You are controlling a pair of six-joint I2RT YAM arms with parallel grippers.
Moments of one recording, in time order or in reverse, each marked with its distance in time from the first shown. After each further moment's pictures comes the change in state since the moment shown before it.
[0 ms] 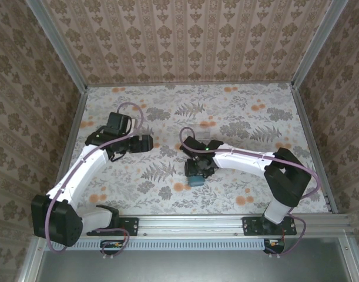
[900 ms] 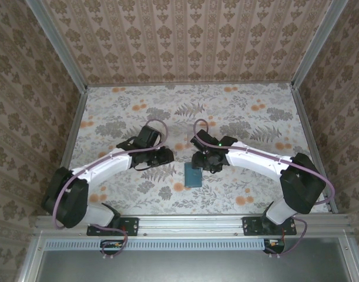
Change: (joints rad) left arm -0.285 0.206 -0.159 0.374 0.168 -0.399; right arm -0.101 -0.143 -0.071 -0.015 -0.019 0.029
